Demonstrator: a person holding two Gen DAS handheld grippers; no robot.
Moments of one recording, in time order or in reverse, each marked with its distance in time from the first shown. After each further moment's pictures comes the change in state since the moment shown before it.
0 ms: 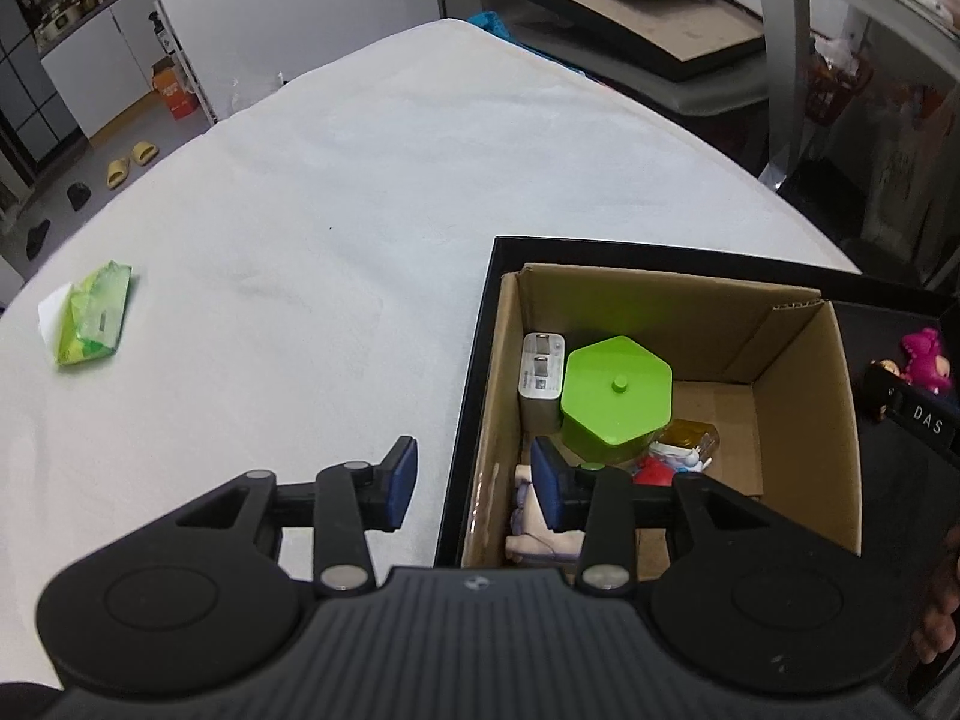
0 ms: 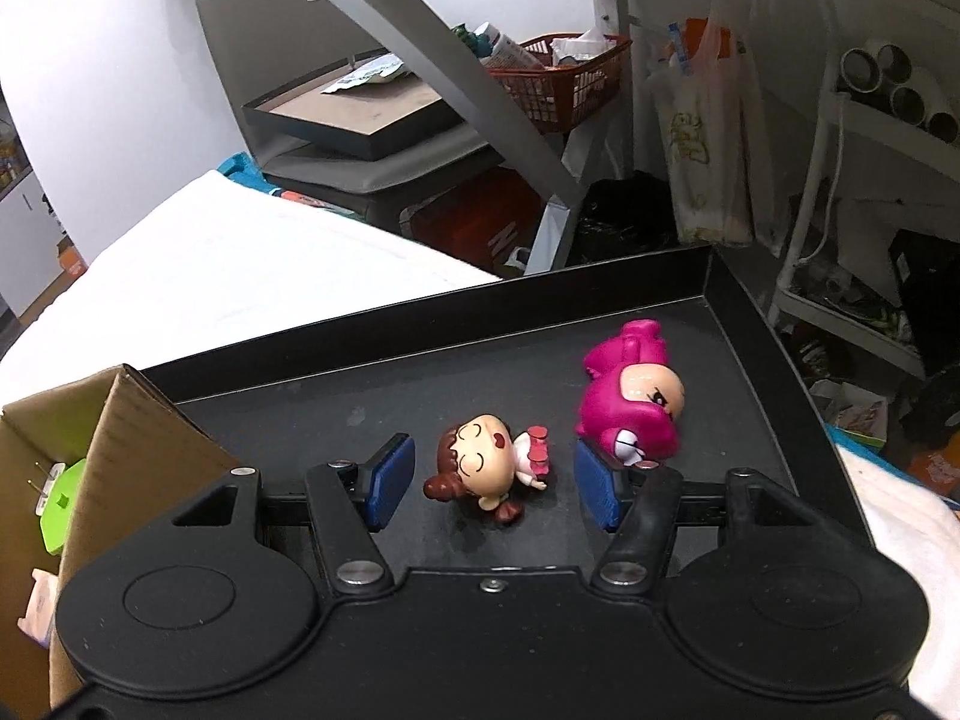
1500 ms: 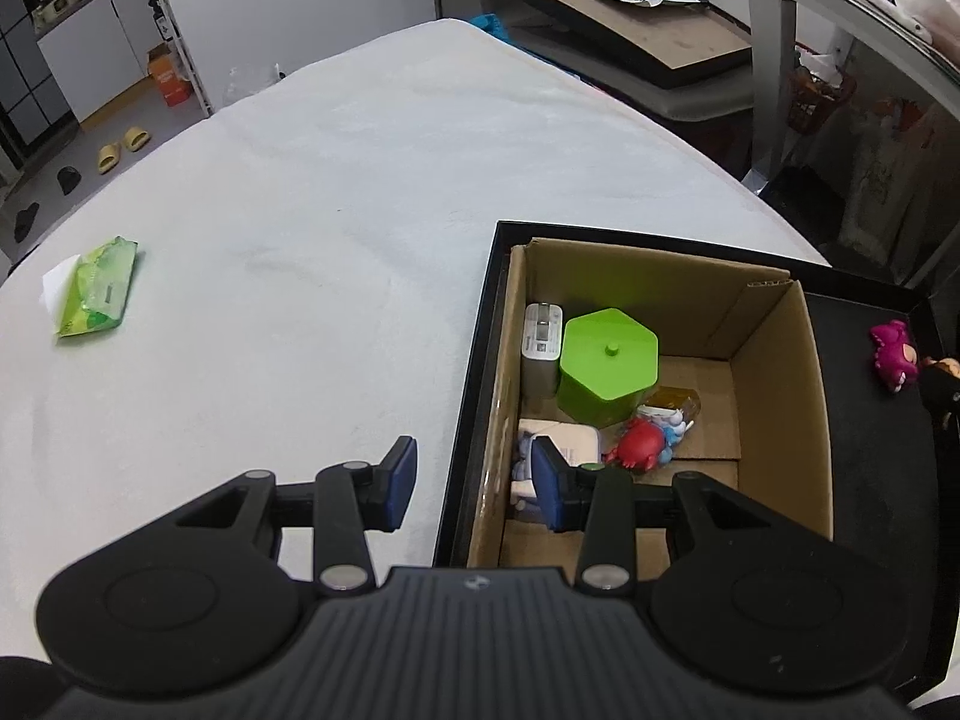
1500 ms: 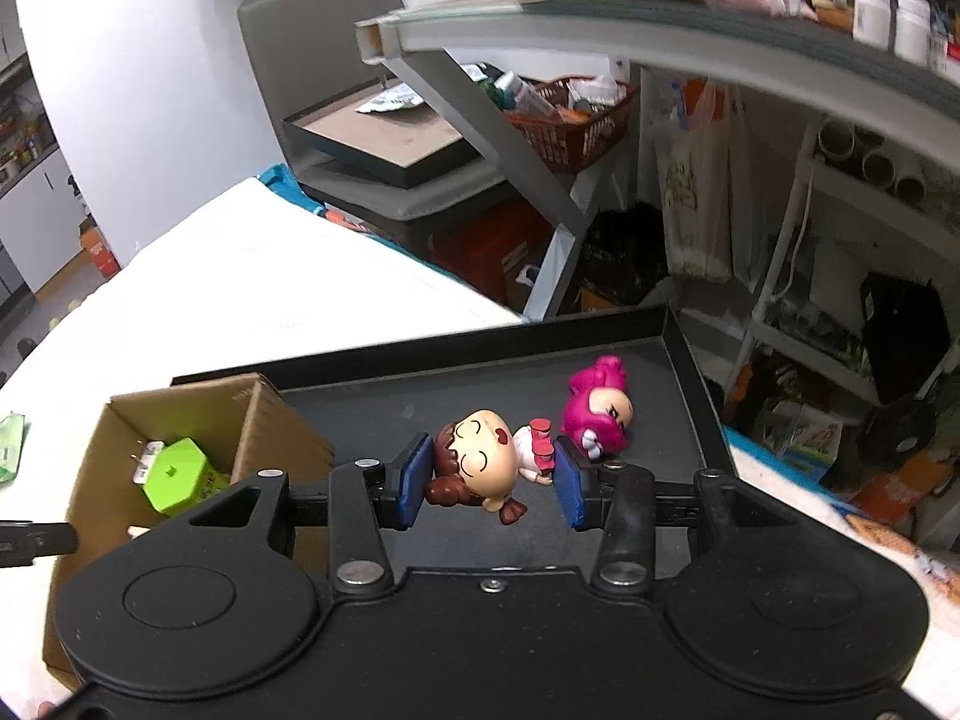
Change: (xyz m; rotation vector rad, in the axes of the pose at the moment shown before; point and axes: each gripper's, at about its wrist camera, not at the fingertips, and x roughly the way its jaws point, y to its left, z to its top) left arm -0.024 0.019 -0.017 -0.040 0.002 -0.056; right arm -0.090 0.010 0.021 -0.064 -0.002 0.002
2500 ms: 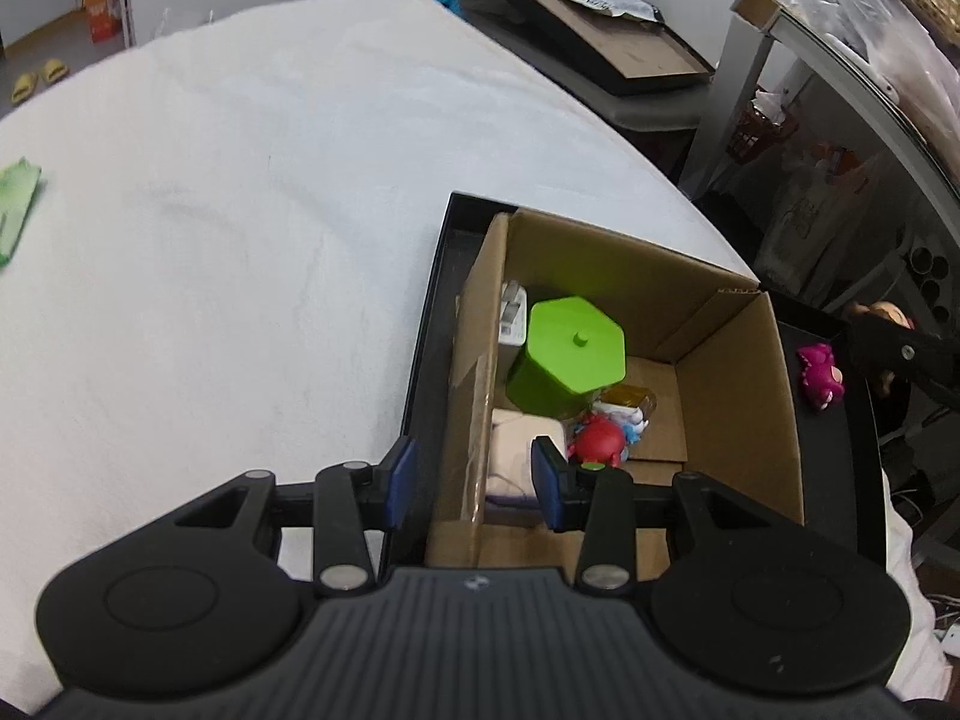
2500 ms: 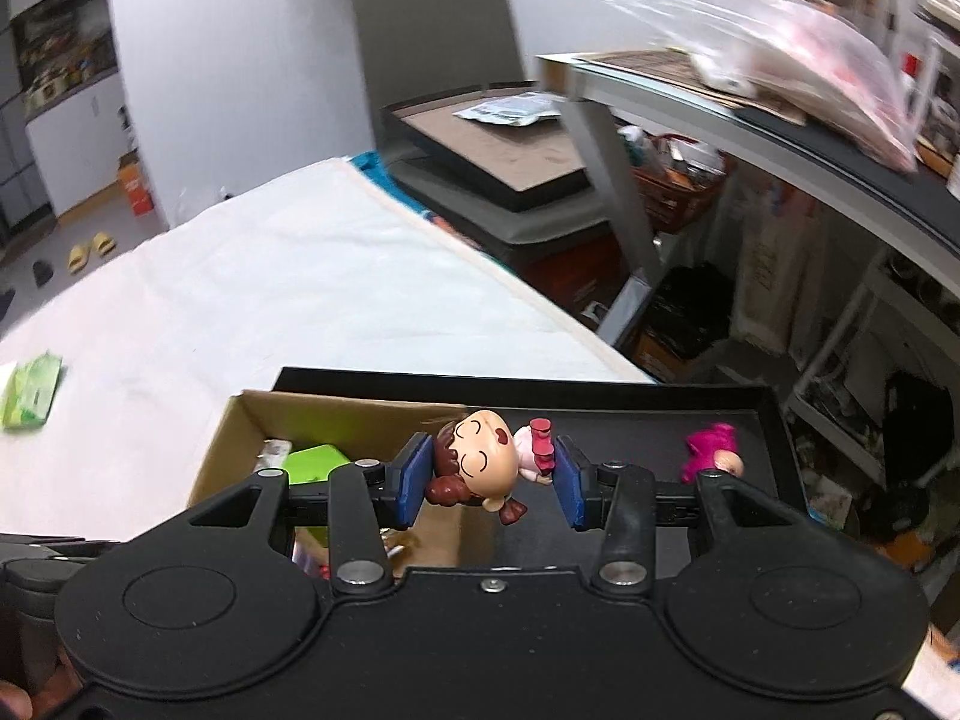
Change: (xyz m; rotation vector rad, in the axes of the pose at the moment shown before) left arm 0.033 0.038 -0.012 -0.098 0.022 -0.279; right arm -0.022 0.117 0.014 -0.196 -0.002 -0.006
